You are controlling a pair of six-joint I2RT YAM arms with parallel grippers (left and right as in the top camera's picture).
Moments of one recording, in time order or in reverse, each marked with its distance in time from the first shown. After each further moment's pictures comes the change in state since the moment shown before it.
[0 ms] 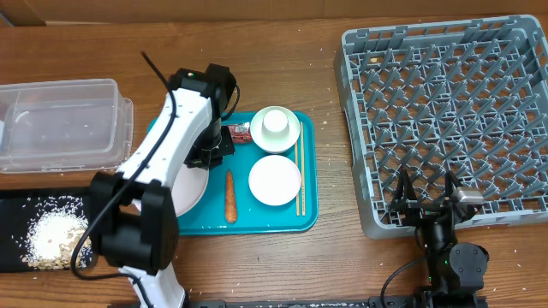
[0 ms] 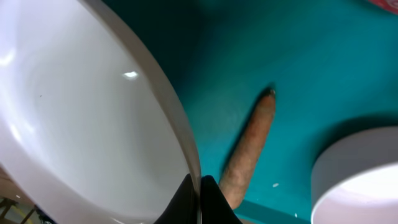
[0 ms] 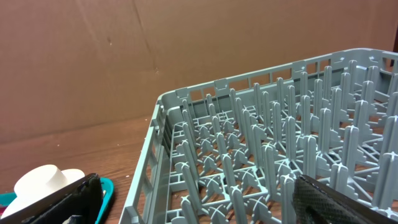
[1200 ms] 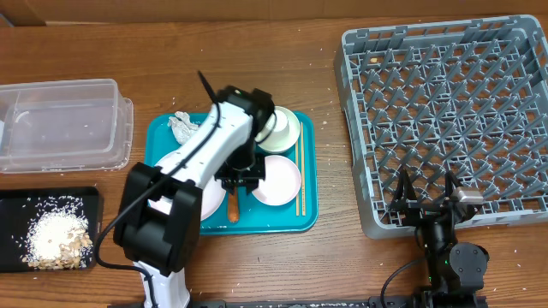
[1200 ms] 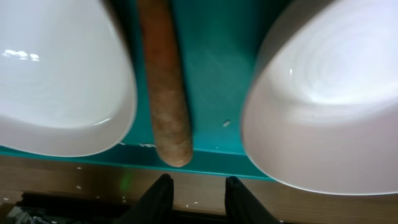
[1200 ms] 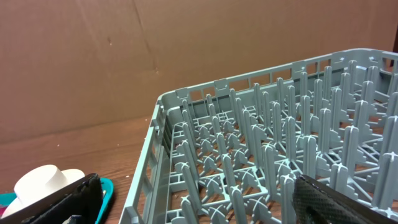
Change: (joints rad) left arm -0.193 0.037 -0.079 -0.011 0.152 0.073; right arm 0.000 0.000 0.000 0.000 0.000 0.000
